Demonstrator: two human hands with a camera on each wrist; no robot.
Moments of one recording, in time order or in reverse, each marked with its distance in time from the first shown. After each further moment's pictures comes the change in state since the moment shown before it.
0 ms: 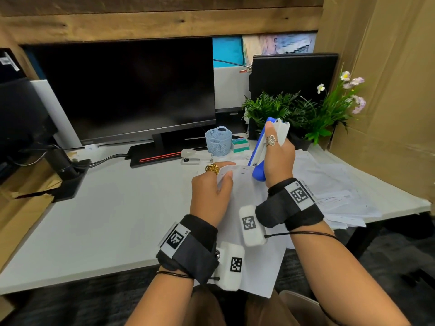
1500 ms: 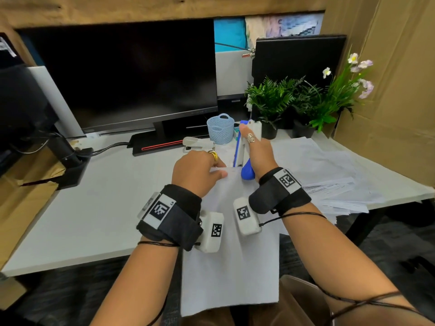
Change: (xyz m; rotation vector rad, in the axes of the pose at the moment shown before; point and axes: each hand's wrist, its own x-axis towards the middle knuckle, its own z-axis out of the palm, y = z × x) left_hand 0.029 0.000 -0.038 0.649 -0.399 0.094; right_hand -0.013 0.018 0.020 -0.057 -0.287 0.245
